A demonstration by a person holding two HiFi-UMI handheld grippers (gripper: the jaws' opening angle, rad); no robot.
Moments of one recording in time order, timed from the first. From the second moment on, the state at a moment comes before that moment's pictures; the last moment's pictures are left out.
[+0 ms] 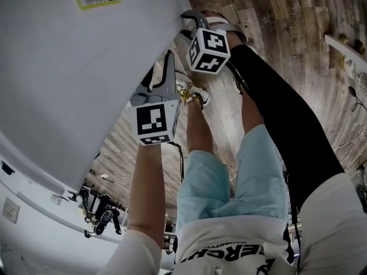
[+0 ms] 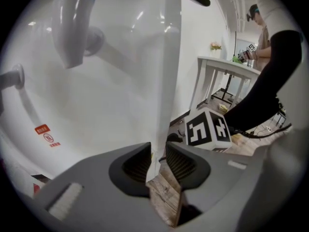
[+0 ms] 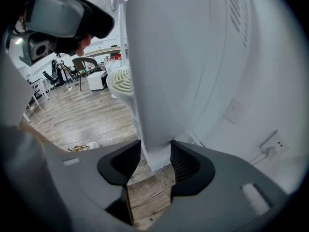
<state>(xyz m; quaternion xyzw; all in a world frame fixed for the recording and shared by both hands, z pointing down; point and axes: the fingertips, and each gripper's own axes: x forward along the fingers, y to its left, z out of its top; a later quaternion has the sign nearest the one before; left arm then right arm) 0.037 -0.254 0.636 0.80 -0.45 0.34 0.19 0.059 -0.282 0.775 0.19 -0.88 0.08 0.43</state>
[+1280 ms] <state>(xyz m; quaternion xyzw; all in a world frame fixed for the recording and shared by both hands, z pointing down) 0.032 -0.250 0.634 0.81 -0.45 0.34 0.18 0.067 -0.280 0.784 0.21 -0.87 0.10 0.45</state>
